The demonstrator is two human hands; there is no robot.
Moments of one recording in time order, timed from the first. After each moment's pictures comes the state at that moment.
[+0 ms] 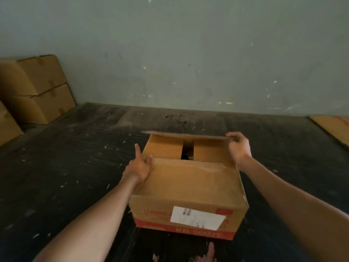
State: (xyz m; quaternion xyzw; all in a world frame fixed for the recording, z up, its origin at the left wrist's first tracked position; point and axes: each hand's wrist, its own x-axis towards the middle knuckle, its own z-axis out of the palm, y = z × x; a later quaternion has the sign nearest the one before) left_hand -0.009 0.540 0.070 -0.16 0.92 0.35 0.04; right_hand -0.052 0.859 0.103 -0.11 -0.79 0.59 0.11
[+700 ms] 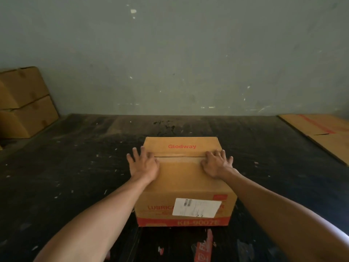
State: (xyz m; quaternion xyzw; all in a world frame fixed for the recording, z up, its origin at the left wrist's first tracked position) left_hand 0.004 0.560 0.078 -0.03 1.00 0.03 -0.02; right_hand 0.013 0.813 0.082 -0.04 -0.99 0.11 -0.06
